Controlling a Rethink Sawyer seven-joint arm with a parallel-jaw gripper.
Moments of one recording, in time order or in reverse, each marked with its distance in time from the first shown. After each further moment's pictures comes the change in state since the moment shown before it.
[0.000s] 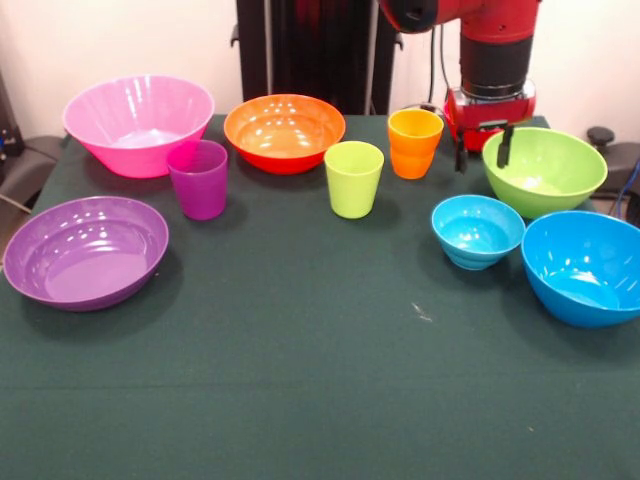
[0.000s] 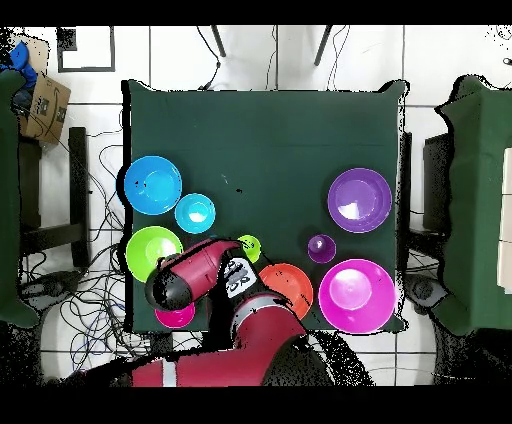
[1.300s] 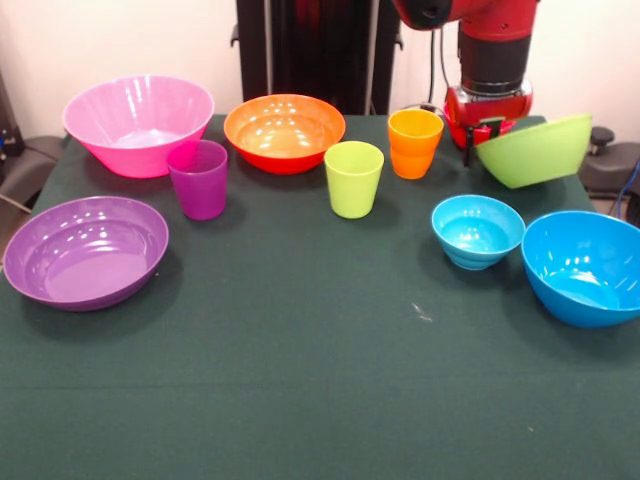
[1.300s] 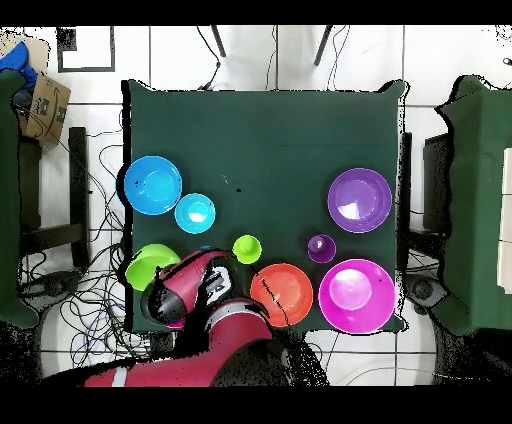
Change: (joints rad) arm 0.105 0.021 -0.084 0.006 -0.030 -0.076 0.000
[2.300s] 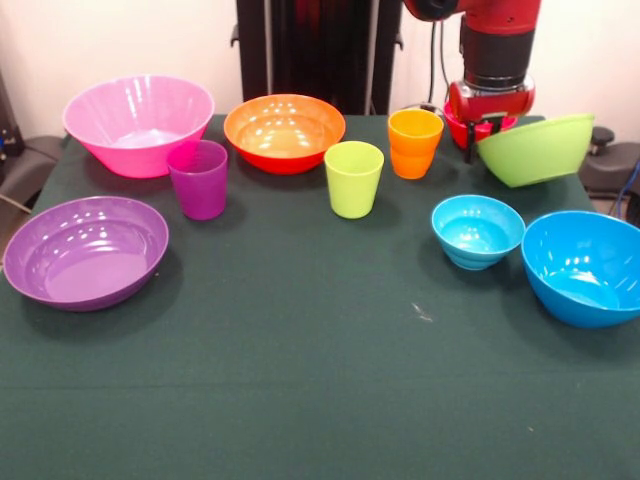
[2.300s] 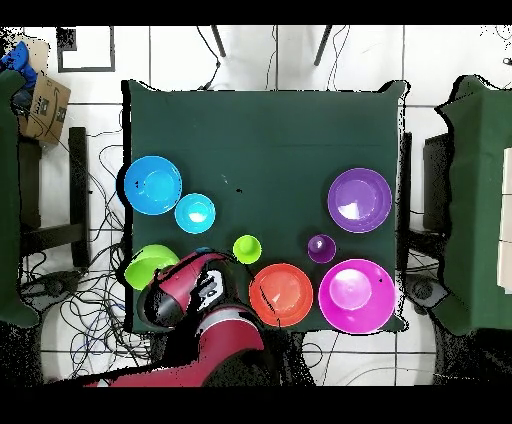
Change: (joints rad) arm 0.028 -0.018 -0.023 0.005 0.007 0.000 0.000
